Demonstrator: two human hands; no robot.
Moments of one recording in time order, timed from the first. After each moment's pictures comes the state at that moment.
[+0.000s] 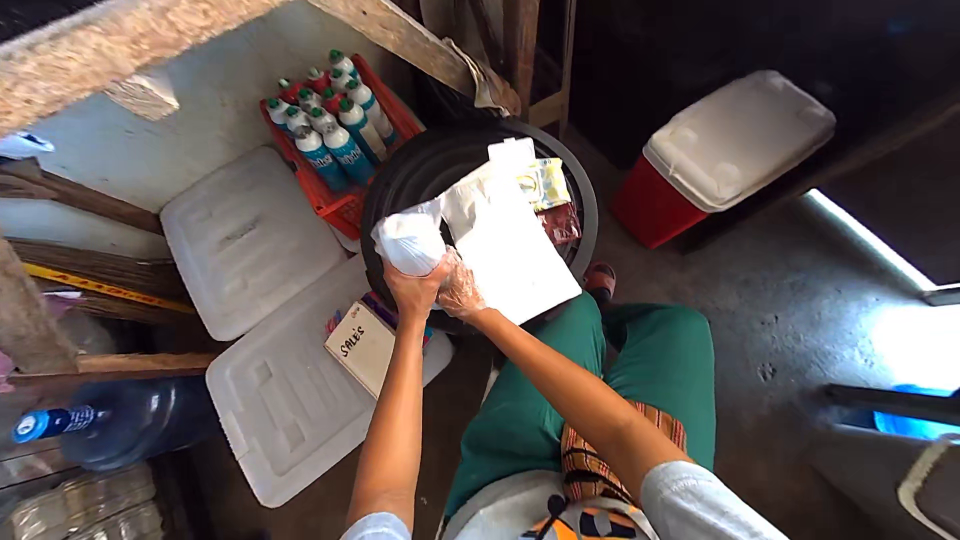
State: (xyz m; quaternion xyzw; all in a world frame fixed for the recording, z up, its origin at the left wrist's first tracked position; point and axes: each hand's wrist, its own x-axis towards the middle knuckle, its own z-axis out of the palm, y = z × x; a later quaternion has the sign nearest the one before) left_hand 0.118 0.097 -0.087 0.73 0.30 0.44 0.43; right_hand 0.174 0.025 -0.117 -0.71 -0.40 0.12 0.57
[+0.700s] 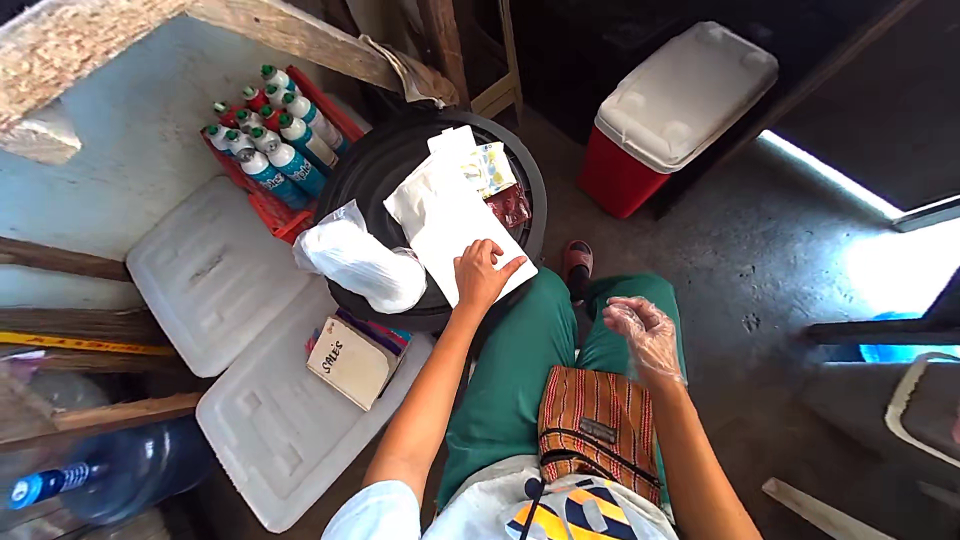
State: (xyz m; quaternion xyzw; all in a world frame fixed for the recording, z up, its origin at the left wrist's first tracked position) left_hand 0.195 -0.015 -0.099 0.93 0.15 0.09 0.33; right_hand 0.196 -0.297 -0.100 -0.72 -0.01 0.12 0.68
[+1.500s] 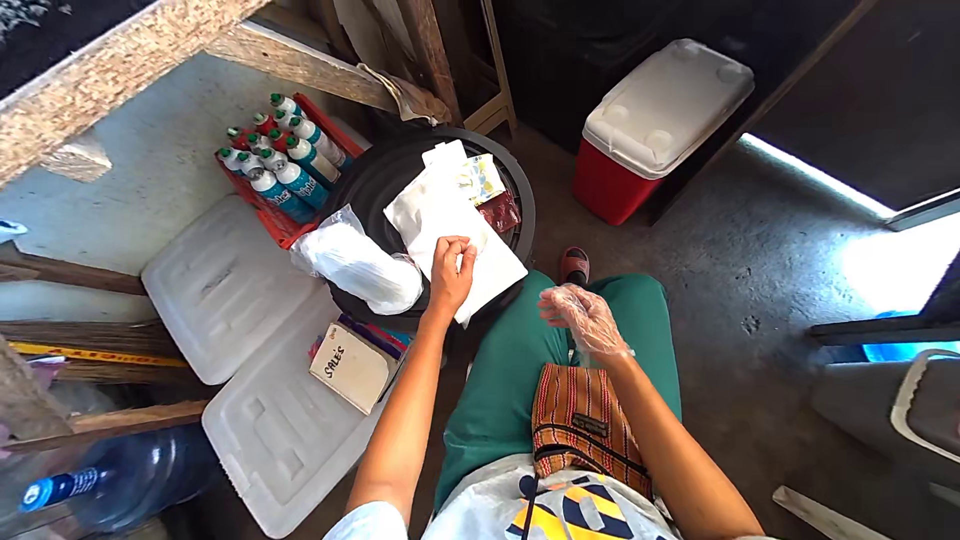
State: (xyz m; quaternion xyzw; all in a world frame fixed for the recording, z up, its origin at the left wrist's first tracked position) left_hand 0.177 0.010 -0.083 0.88 0.10 0.20 0.43; right_hand 0.195 -0.244 -0.066 -0.69 -0.12 0.27 0.66
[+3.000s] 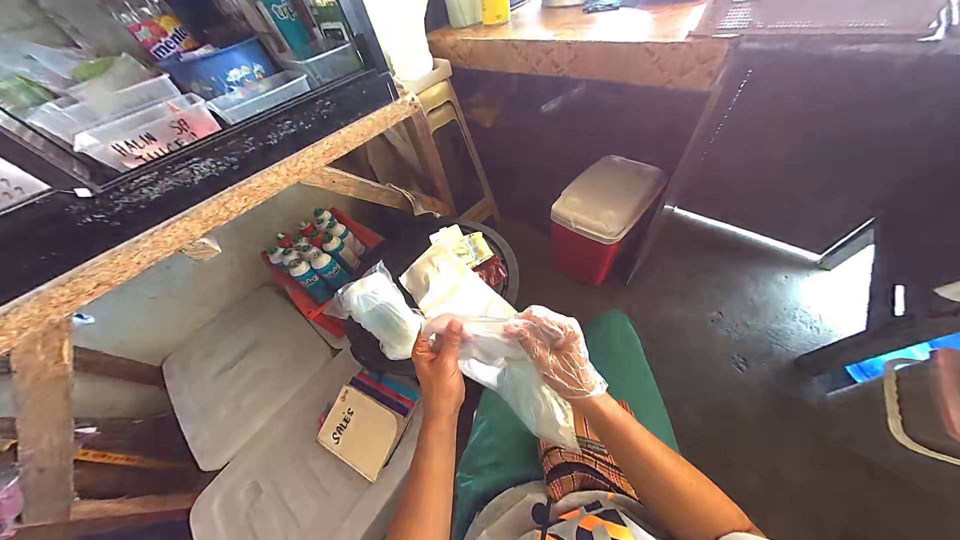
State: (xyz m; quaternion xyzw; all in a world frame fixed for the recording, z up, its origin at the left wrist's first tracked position) left_hand 0.062 -0.085 0.035 0.57 0.10 0.40 0.71; right_hand 0.122 -0.221 0.029 -0.63 -0.35 -0.12 0.68
